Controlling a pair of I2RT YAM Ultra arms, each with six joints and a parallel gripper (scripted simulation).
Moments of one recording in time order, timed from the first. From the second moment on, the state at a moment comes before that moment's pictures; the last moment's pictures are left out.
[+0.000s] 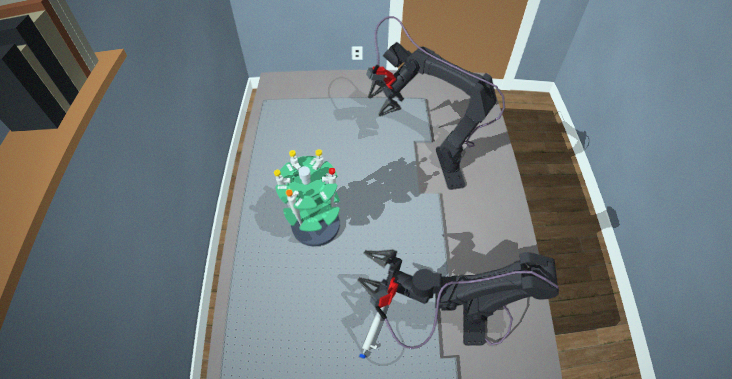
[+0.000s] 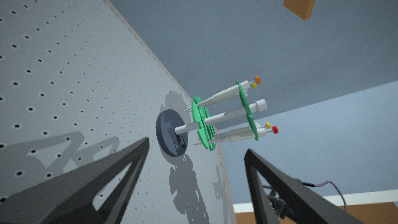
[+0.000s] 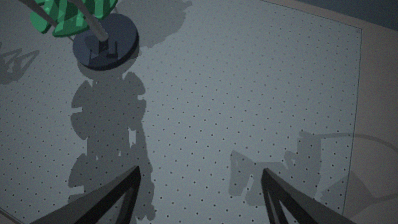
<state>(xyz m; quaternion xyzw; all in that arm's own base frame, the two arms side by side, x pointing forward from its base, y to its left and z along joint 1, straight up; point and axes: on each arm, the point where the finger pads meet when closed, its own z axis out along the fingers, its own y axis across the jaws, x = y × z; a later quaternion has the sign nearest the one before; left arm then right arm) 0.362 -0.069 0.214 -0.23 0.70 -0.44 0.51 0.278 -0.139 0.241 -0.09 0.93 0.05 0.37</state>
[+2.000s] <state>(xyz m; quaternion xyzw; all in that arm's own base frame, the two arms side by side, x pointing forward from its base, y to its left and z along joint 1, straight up) 0.321 0.097 0.179 0.02 0.97 -0.09 0.22 0.278 -0.139 0.241 -0.09 0.93 0.05 0.37</state>
